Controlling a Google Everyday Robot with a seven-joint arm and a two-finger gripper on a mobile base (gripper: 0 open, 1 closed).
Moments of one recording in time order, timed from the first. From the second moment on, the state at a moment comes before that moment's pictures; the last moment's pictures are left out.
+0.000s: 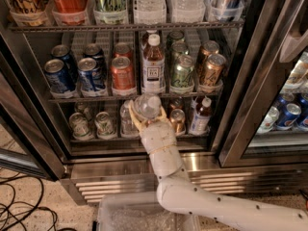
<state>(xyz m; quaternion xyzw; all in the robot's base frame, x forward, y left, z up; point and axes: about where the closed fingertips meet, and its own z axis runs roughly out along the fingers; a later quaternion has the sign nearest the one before) 0.583 0.000 0.811 -0.10 0.52 0.08 0.85</state>
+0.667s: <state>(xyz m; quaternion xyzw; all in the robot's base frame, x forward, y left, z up) 0.523 -0.037 0.951 -0.19 0.46 0.09 0.86</state>
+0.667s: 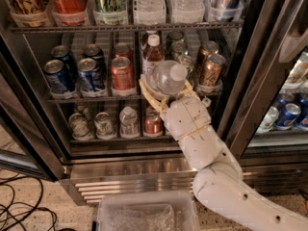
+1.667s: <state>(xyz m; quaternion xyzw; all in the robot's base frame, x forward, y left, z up) 0.443 -0.021 1.055 -0.25 0.40 0.21 0.86</state>
